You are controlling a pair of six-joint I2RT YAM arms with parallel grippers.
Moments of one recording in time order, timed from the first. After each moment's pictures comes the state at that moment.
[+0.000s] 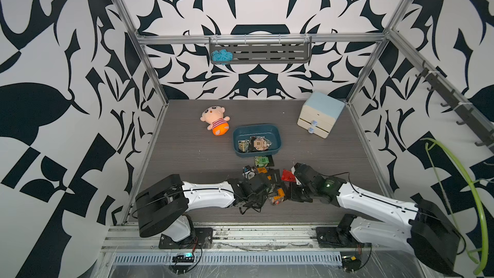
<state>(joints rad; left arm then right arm) -1.16 1.51 0.70 -0.20 -0.10 -1.33 0.80 1.07 0.50 -0.49 -0.16 0.91</state>
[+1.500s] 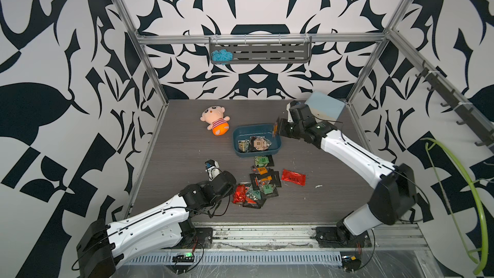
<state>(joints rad) -0.97 0.86 0.50 -0.57 -0.37 -1.20 0.53 1.63 1.37 -0.48 -0.07 0.67</state>
